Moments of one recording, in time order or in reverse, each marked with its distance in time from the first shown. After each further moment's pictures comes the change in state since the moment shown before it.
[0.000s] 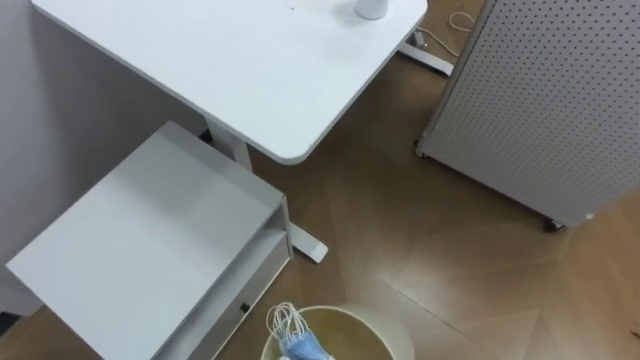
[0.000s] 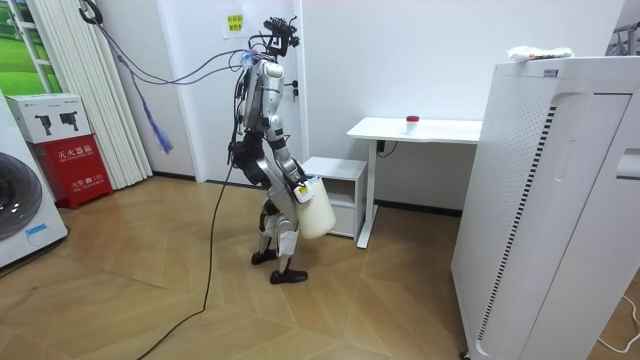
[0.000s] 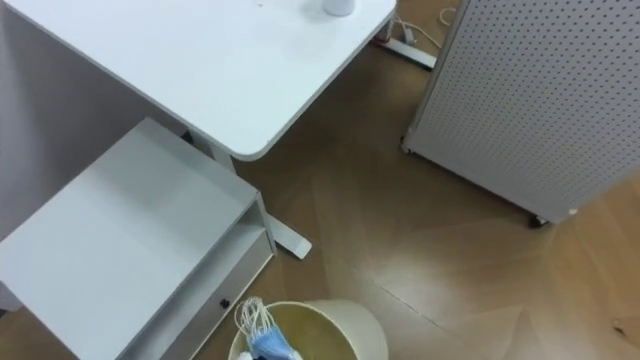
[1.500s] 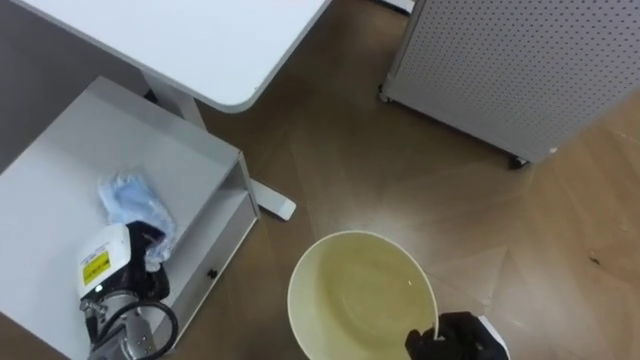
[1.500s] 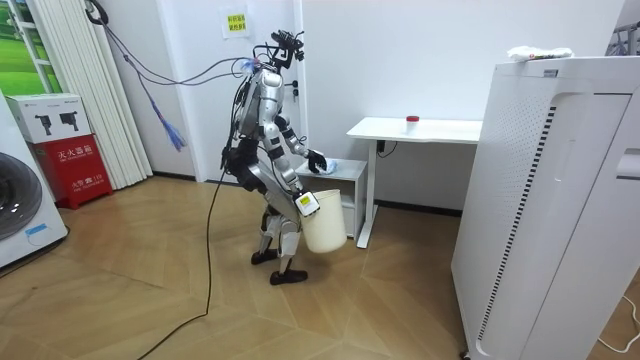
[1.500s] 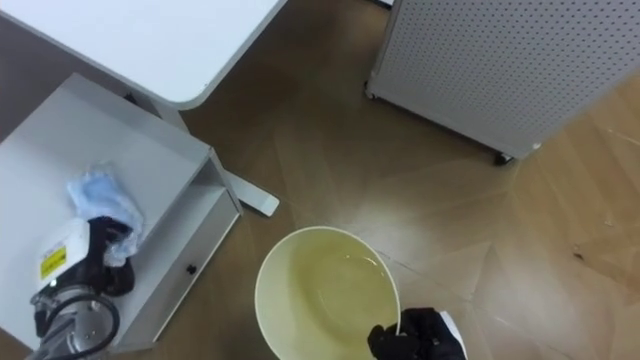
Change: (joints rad) left arm -0.397 0.241 0.267 0.313 0.114 0.144 0.514; right arm -0.087 -0.081 -0.052 -0.105 0.062 0.079 -0.165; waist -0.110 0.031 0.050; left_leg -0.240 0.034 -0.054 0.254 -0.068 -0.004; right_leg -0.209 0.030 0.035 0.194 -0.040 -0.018
